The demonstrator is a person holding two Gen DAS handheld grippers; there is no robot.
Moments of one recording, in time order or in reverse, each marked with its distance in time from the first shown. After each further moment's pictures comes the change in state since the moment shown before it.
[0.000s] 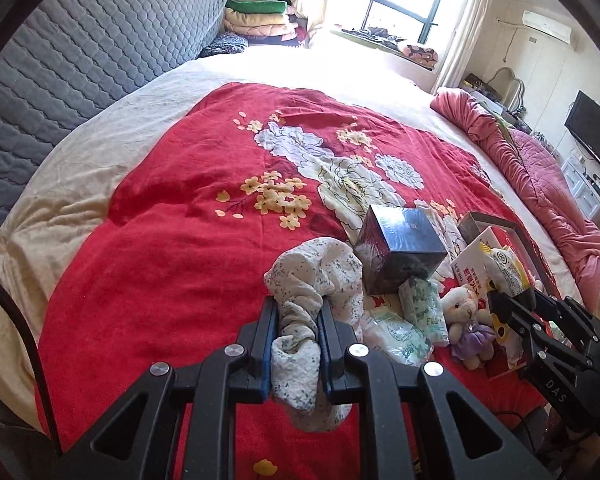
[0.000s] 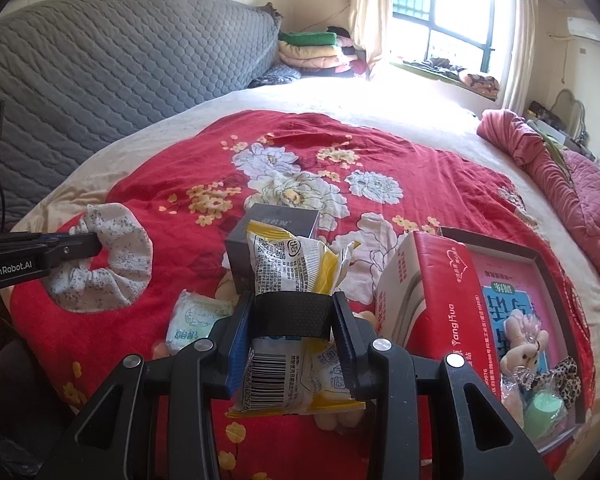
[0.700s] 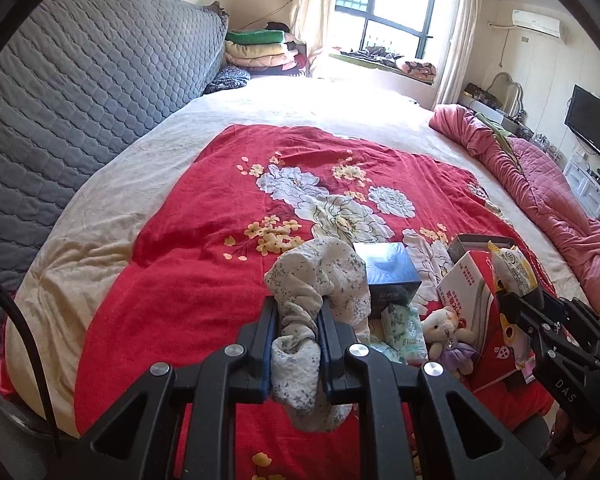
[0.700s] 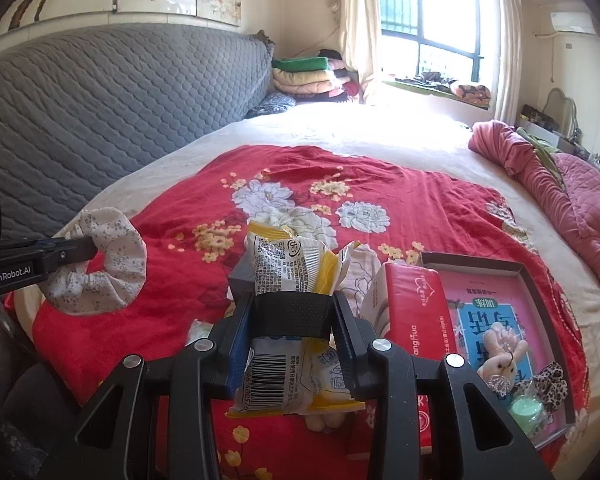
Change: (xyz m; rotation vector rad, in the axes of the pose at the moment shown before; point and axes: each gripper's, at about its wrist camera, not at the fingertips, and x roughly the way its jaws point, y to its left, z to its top) left arm -0.054 -0.033 0.017 0.054 -0.101 0.070; right arm -0.051 -0.014 0.017 0.048 -0.105 0.023
